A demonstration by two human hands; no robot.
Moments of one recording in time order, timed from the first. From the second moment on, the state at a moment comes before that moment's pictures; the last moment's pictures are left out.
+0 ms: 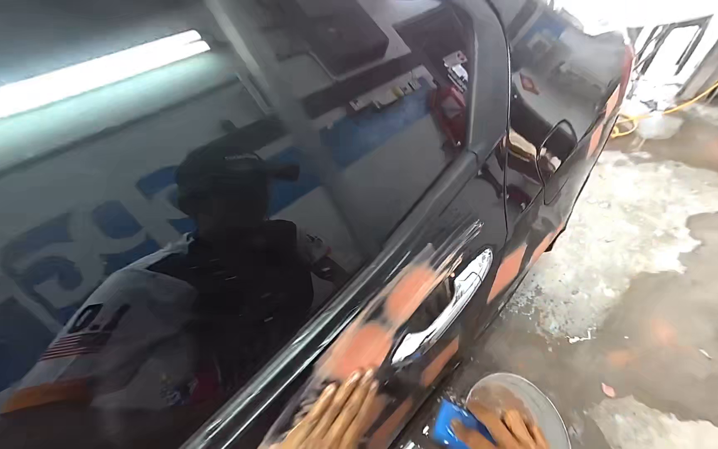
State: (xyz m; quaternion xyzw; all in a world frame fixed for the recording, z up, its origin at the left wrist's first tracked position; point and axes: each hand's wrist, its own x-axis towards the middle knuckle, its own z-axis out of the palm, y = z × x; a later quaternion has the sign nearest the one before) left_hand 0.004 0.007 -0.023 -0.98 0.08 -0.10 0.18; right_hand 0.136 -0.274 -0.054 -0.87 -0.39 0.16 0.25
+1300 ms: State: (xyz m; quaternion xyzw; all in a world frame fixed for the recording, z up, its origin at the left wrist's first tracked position) left_hand 0.125 0.131 0.222 -0.87 0.42 -0.16 0.19; right_hand 0.038 0.002 0.038 -0.73 0.11 -0.18 0.65
